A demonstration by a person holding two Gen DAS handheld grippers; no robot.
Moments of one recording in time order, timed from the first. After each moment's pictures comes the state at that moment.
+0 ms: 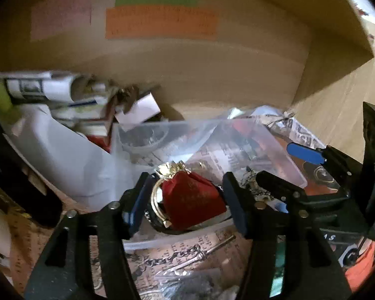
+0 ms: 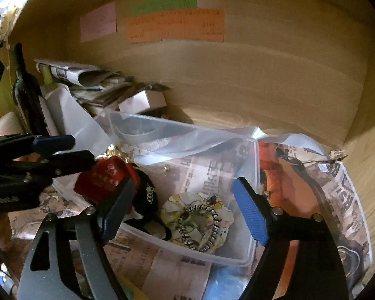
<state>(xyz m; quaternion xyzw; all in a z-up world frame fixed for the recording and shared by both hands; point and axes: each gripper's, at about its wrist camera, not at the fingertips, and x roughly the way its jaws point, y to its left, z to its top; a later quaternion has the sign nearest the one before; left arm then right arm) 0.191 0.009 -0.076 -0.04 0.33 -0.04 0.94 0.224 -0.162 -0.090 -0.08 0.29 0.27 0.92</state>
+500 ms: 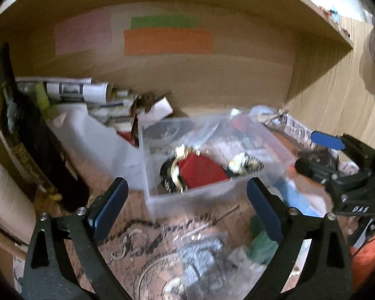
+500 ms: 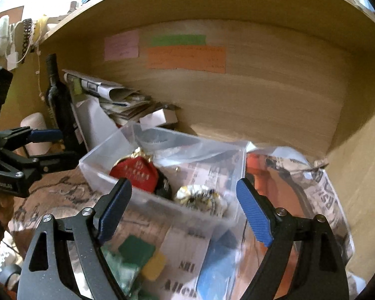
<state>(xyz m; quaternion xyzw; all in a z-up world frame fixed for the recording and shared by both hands) 0.116 0.019 -0.069 -0.01 0.31 -0.03 0.95 0.159 -0.187 -0.068 -0.08 0.25 0.28 0.92</state>
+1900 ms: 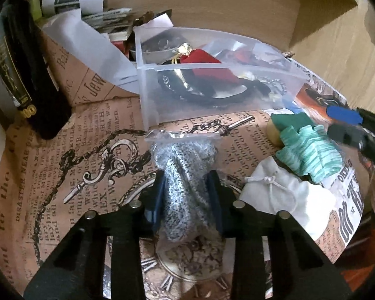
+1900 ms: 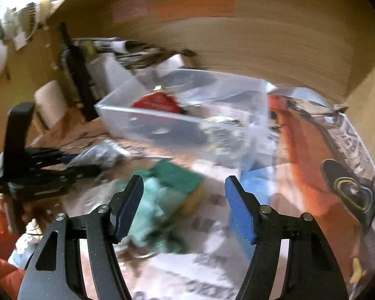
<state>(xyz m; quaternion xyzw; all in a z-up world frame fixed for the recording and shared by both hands) 0.093 0.022 -0.162 -0.02 0.42 -0.04 0.91 0.125 -0.191 -0.118 -0.06 0.35 0.33 0.88</state>
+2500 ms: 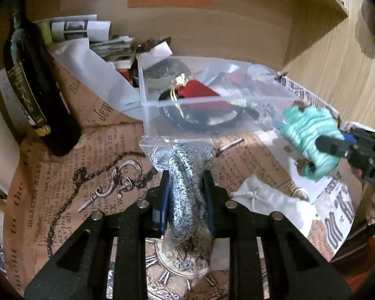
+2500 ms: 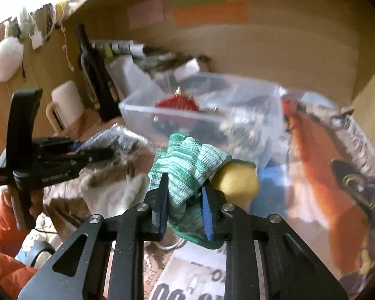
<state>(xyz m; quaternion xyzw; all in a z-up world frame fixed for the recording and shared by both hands) 0.077 0.021 -0.130 -0.03 0.36 -0.04 0.93 0.105 -0.192 -0.107 -0.05 0.32 0.34 0.88</state>
